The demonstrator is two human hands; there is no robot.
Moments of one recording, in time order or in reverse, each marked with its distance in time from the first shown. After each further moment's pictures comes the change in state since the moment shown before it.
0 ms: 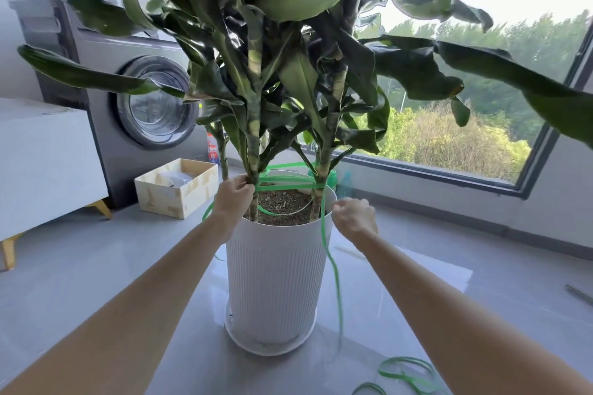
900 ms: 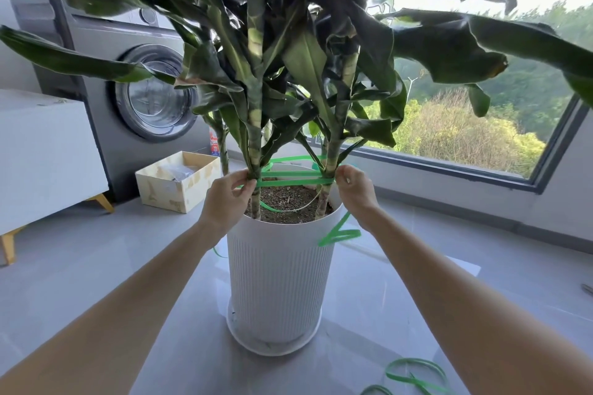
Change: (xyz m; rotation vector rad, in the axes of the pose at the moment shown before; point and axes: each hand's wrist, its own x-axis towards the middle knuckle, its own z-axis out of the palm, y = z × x) left_hand 0.016 -0.028 -0.008 0.129 -0.015 0.221; right_hand 0.035 -0.018 0.001 0.466 0.087 -0.269
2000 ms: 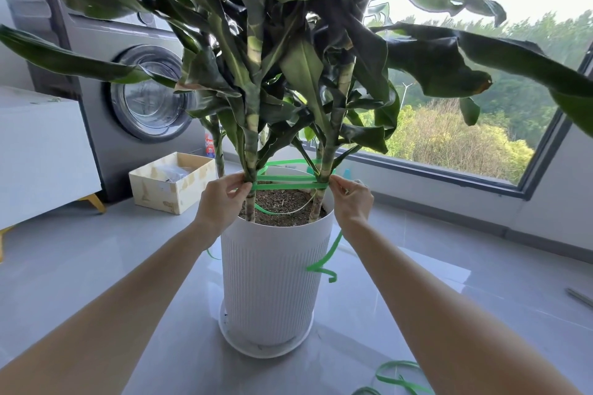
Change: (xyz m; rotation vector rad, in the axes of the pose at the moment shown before) left_hand -0.003 0.005 -0.002 -0.011 -0.002 -0.039; right_hand -0.015 -0.001 0.007 0.172 0.250 0.124
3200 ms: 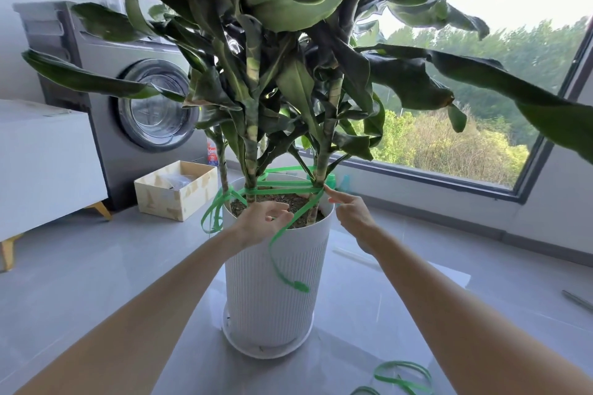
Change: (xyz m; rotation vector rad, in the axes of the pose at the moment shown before) left_hand -0.024 0.019 0.024 0.217 -0.486 -0.050; right_hand -0.014 -0.004 -0.034 -0.076 -0.452 0.147
